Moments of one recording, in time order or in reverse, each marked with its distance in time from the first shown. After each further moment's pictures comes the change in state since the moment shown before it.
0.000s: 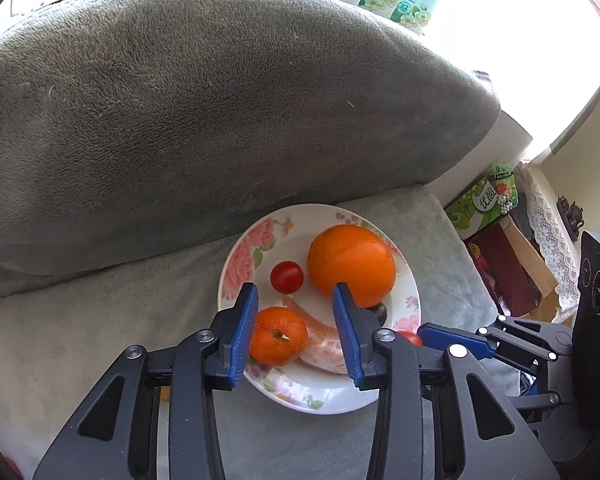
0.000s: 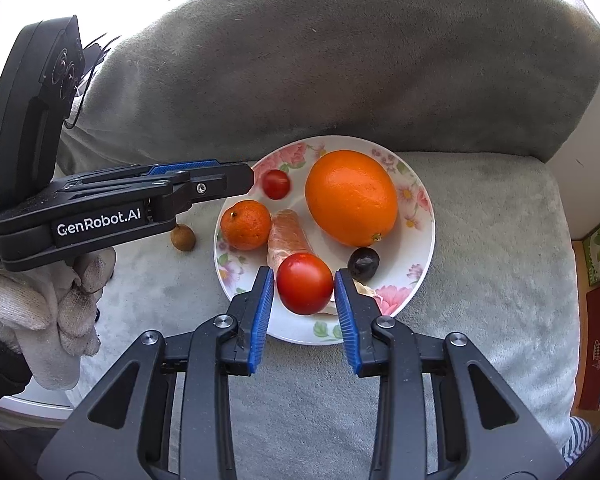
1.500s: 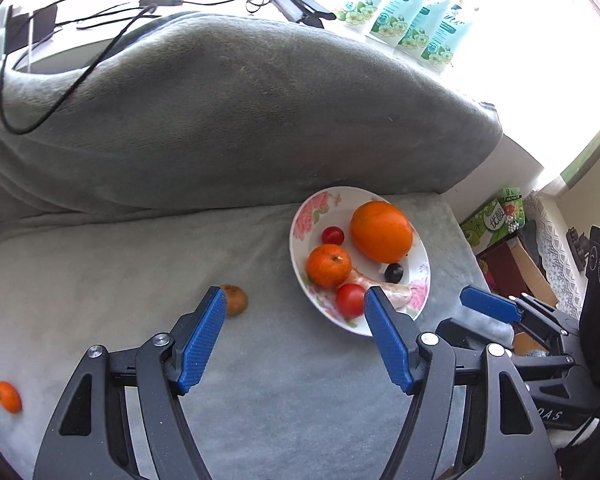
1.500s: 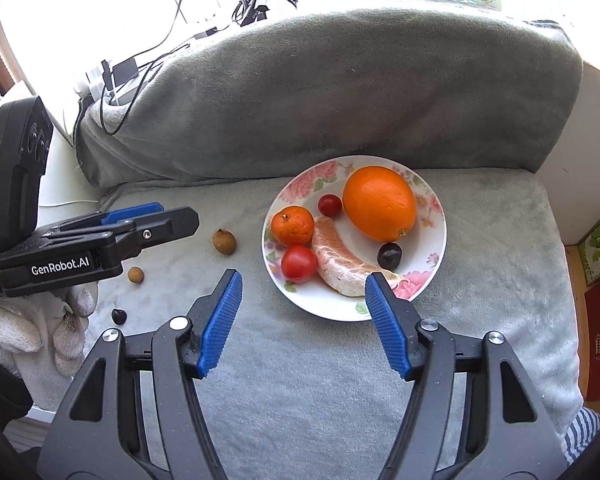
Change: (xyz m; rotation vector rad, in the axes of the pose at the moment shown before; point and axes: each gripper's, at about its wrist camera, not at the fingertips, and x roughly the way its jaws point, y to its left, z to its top) left arm -0.068 0.032 -0.055 -0.121 -0.075 0.071; right arm -0.039 0.041 -0.022 -0.012 -0.105 0.015
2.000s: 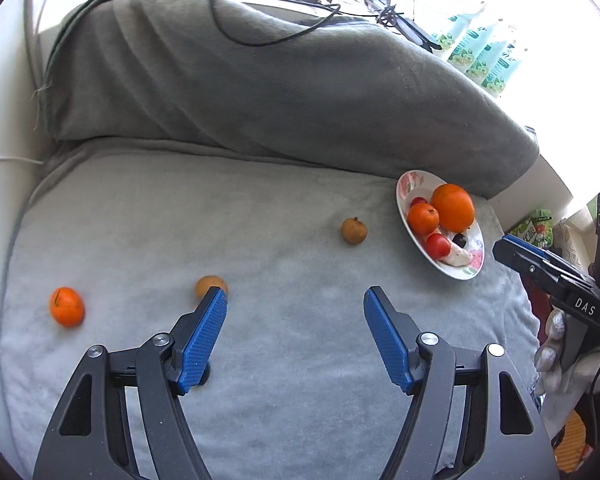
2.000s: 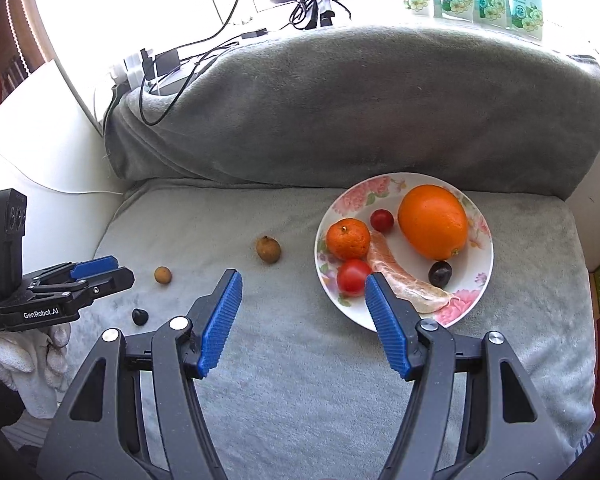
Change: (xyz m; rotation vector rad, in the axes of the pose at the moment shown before) left arm -0.063 0.086 -0.079 -0.155 -0.042 0.118; right arm 0.011 0.046 -0.001 -0.091 -0.022 0.063
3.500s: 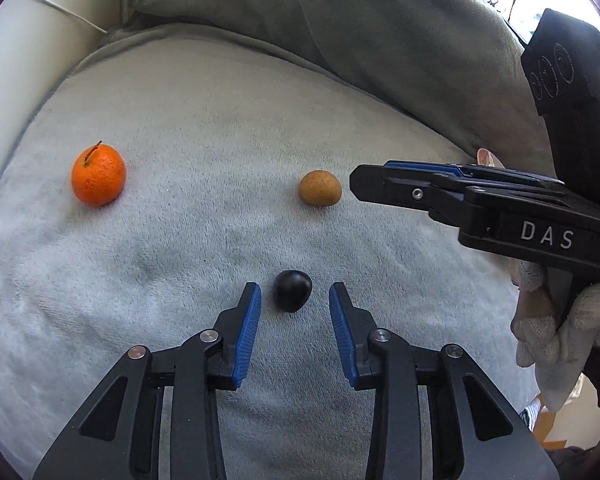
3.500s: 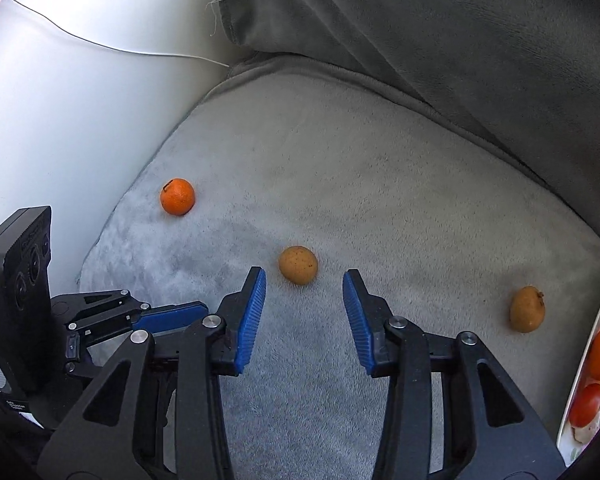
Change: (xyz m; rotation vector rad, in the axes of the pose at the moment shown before) left arm 0.030 0.064 -0.056 -0.203 0.088 0.033; right arm 0.167 0.163 0.011 -0.344 0.367 0.265
